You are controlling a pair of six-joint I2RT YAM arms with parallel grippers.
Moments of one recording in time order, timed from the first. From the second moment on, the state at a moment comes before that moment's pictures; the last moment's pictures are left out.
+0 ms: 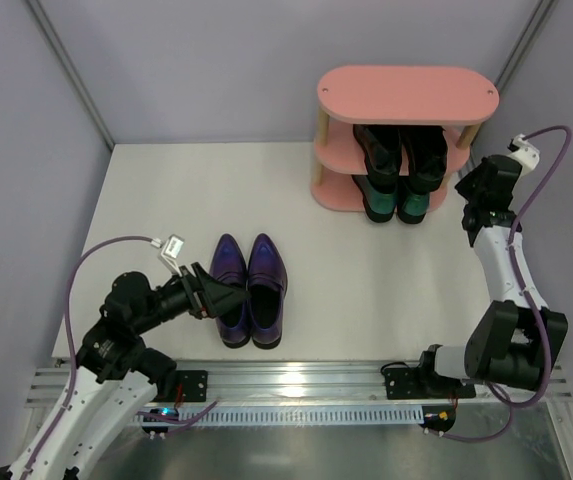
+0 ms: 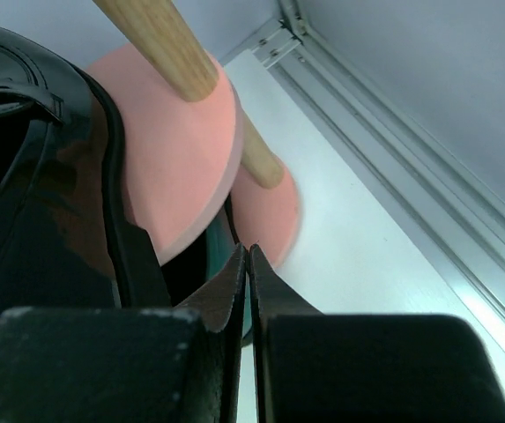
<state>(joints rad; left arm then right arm) -0.49 0.39 0.59 -0.41 0.48 -0.89 -0.22 1.29 1.01 -0.05 0.21 0.44</state>
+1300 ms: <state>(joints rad) -0.49 0.34 0.59 -0.58 0.35 -0.86 0.05 0.84 0.67 -0.24 0.02 0.51</state>
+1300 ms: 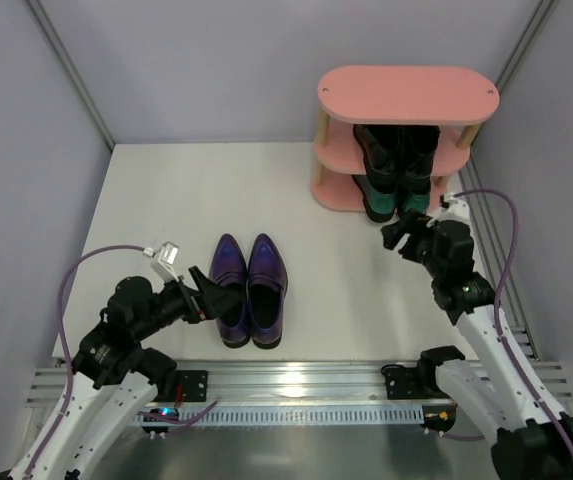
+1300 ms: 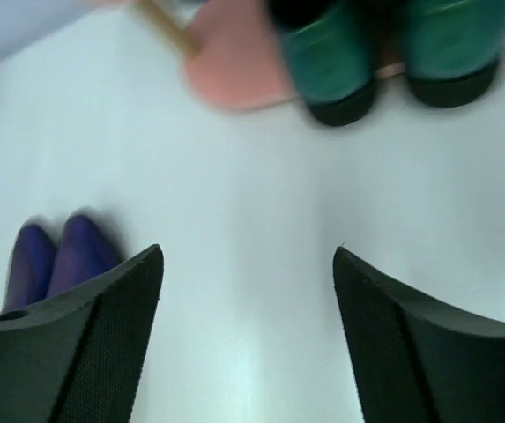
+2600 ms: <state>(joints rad) -0.49 0.22 0.65 -0.82 0.12 -0.83 1.50 1.67 1.03 -0.50 0.75 1.17</state>
